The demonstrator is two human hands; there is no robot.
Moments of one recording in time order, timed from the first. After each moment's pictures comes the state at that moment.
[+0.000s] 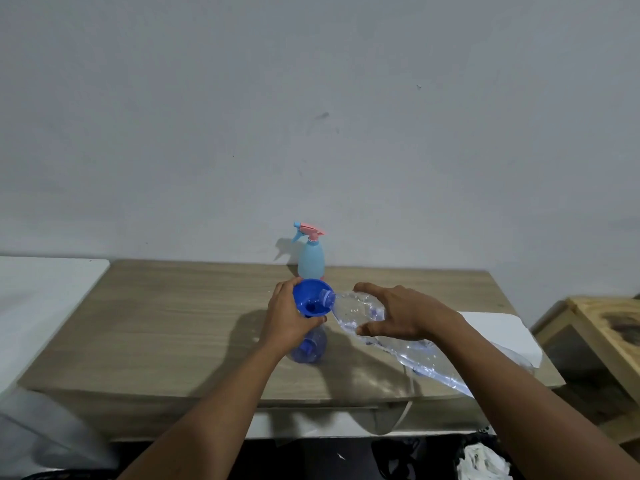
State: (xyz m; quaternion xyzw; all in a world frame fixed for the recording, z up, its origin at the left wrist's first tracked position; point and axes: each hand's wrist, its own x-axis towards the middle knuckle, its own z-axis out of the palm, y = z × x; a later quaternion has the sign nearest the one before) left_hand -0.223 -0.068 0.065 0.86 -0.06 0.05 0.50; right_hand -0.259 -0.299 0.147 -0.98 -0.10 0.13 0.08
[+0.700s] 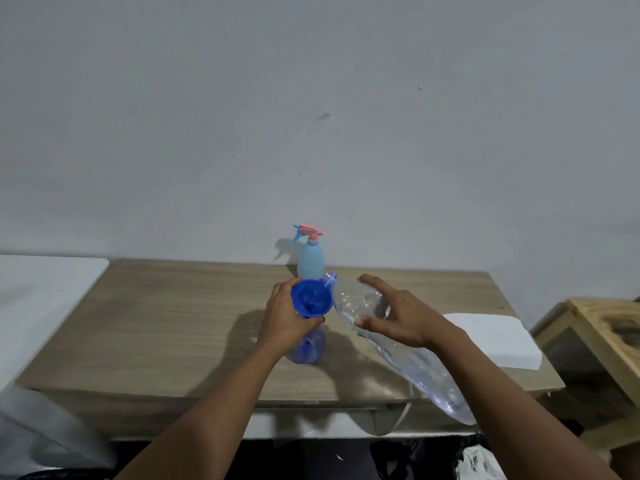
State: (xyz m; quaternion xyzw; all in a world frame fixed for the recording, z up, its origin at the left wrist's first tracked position) left_hand -0.223 -0.067 0.065 0.86 -0.07 0.06 0.51; right_hand -0.266 -0.310 0.128 -0.96 -0.10 0.05 0.27
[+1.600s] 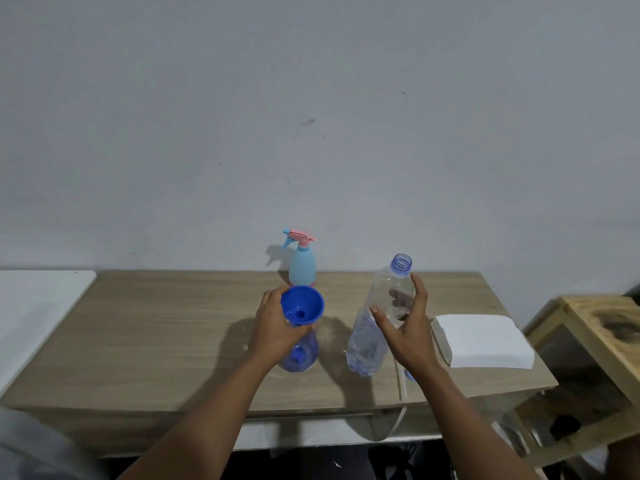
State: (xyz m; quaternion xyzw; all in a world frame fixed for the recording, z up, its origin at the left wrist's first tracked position) left_hand -0.223 -0.070 0.063 0.86 -0.06 0.06 0.51; right_hand -0.285 -0.310 0.071 -0.82 0.08 -0.20 0.53
